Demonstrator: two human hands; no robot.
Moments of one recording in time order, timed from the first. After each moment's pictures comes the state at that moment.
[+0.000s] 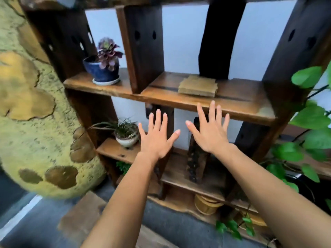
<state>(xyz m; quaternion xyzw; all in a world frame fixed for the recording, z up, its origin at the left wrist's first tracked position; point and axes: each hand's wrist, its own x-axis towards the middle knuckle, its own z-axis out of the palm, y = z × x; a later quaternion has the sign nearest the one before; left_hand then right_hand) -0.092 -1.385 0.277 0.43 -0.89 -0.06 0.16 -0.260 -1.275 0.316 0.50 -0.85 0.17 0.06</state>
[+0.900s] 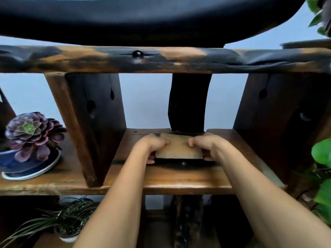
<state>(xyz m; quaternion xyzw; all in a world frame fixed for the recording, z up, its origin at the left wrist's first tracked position) -0.274 -1.585 0.436 0.42 -0.77 -0.49 0.02 -0.407 -1.438 0.425 0.10 -0.85 0.45 -0.27</state>
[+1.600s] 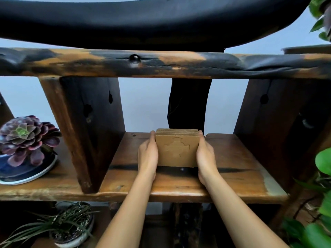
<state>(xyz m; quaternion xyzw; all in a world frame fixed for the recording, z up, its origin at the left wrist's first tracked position) -0.278 -1.563 0.391 0.39 -0.58 -0.62 0.36 -0.363 -1.437 0.397 0.11 -0.66 0.73 -0.16</state>
